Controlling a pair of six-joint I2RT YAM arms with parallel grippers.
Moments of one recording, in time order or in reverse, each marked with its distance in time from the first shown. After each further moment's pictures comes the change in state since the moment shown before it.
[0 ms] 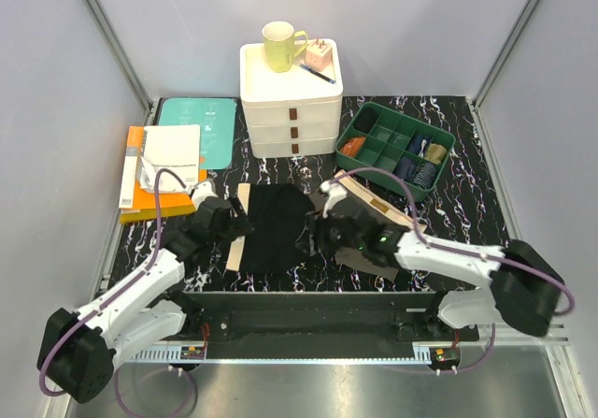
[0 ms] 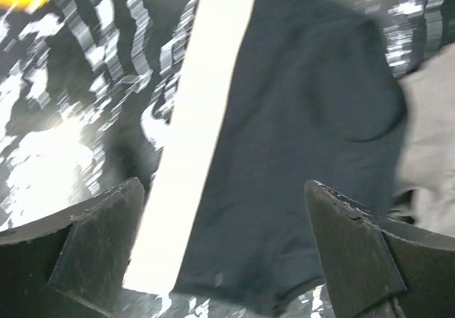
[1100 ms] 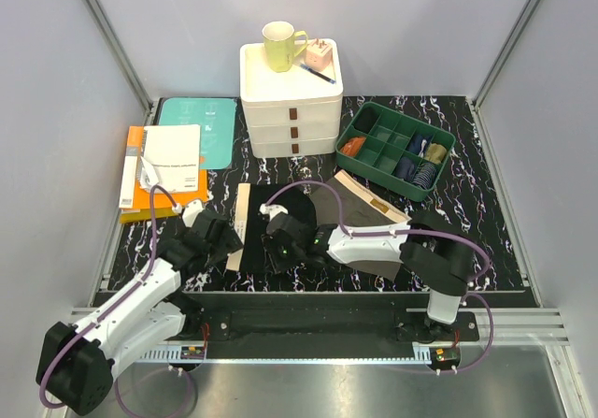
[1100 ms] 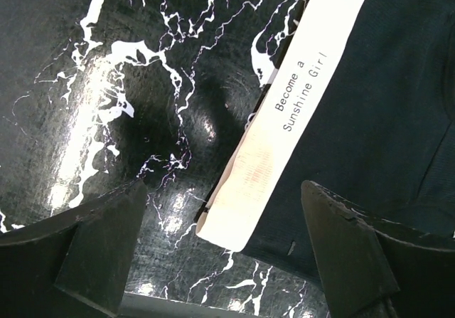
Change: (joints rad) left arm 0.042 -0.089 -0.090 -0.209 -0.006 -0.102; right arm 0.255 0.566 0.382 -0.093 -0.001 0.037
